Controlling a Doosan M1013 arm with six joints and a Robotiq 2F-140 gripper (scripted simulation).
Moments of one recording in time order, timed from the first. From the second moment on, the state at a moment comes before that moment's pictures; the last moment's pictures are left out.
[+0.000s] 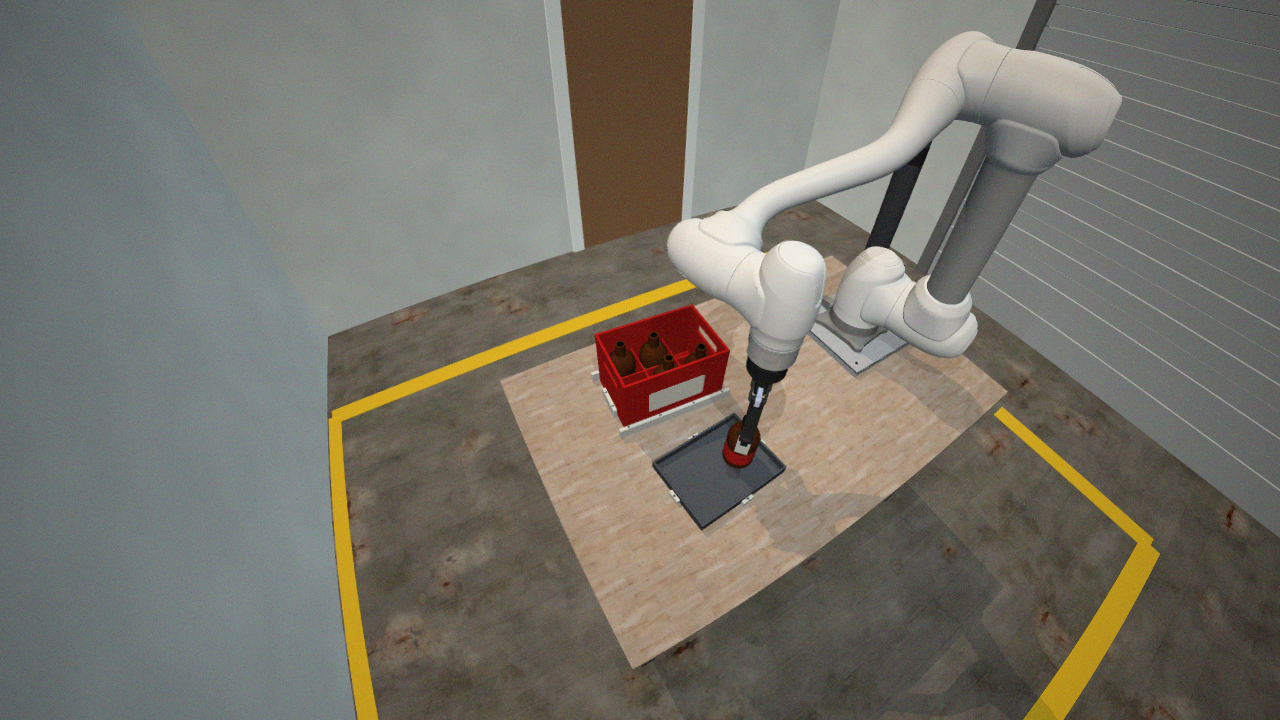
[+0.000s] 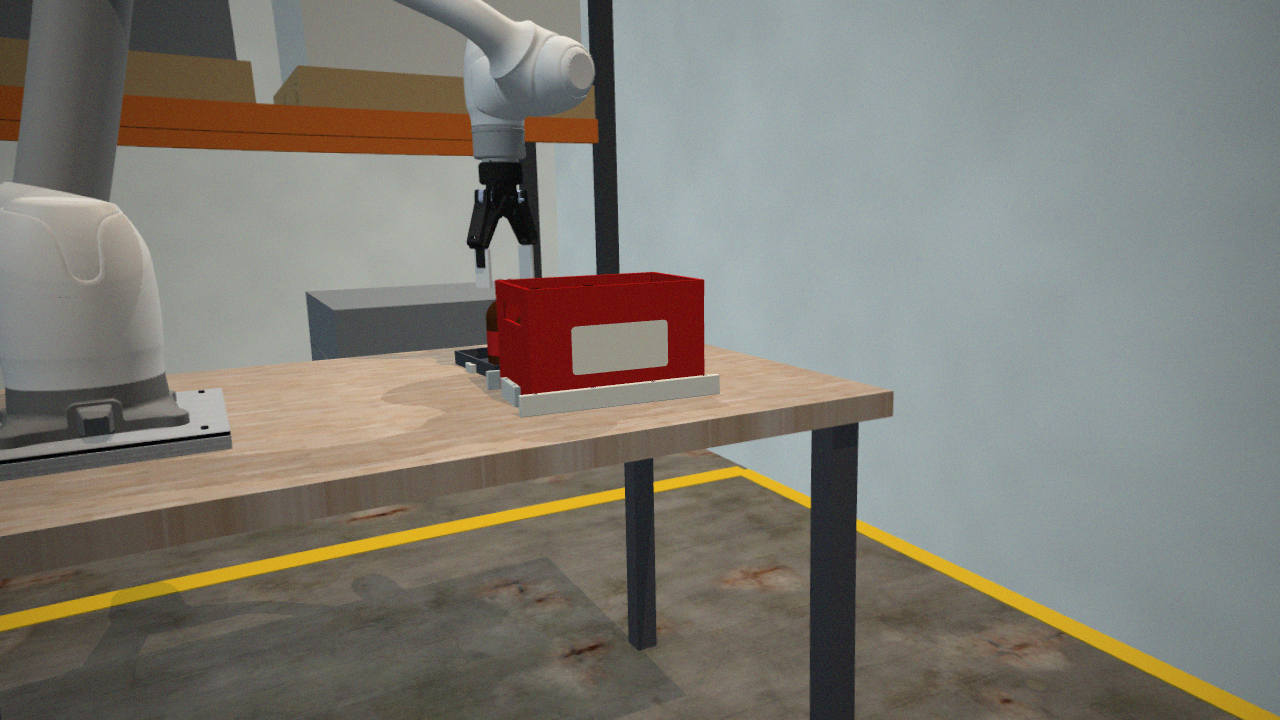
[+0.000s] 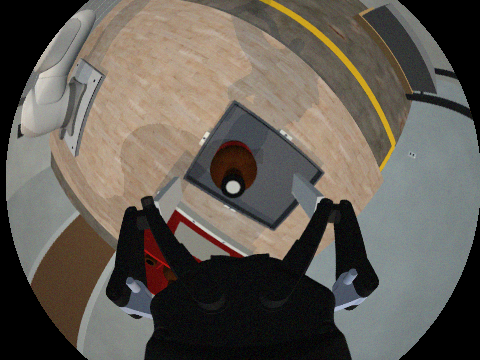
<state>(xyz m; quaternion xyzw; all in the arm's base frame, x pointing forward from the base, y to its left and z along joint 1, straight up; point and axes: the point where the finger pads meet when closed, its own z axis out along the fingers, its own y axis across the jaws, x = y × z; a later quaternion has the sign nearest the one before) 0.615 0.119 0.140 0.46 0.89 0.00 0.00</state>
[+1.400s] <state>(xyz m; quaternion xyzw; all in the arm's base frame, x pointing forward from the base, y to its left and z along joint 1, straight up) 0.614 0.119 0.194 0.46 0.89 0.00 0.00</state>
